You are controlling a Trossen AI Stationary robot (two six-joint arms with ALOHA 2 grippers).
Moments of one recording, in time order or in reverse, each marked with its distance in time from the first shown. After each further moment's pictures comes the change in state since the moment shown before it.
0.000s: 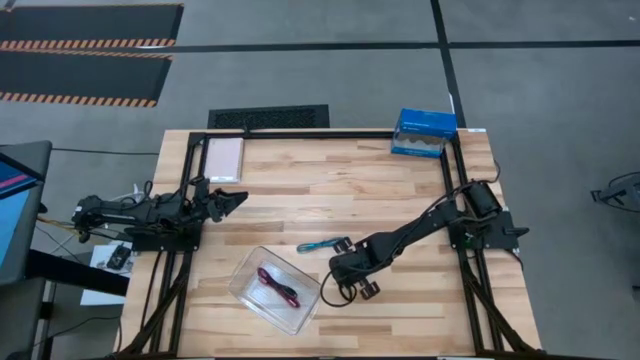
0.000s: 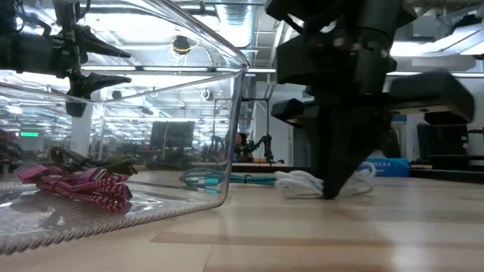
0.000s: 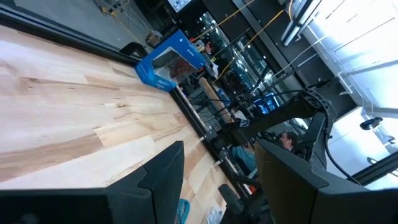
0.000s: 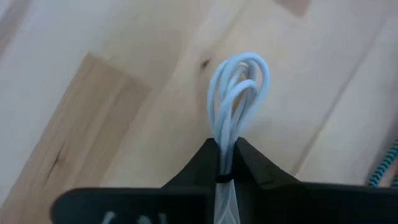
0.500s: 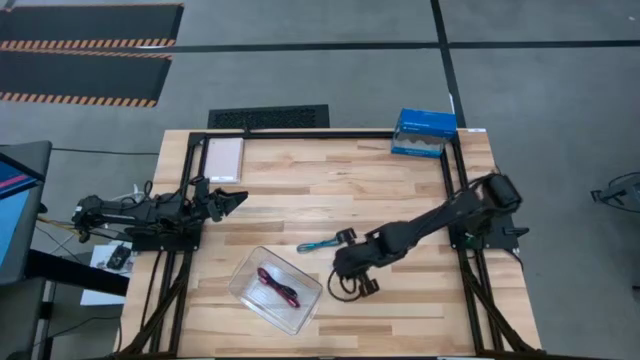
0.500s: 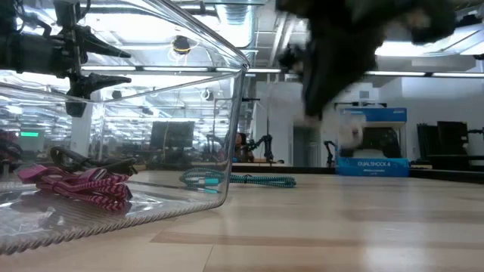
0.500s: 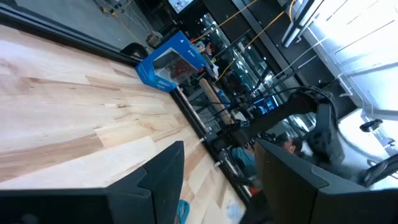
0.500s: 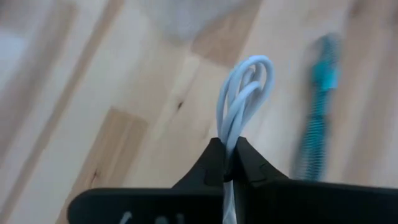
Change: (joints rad) left arm 0.000 0.000 0.000 0.000 -0.004 -0.007; right arm 0.006 -0.176 0.025 -0.036 0.016 0.131
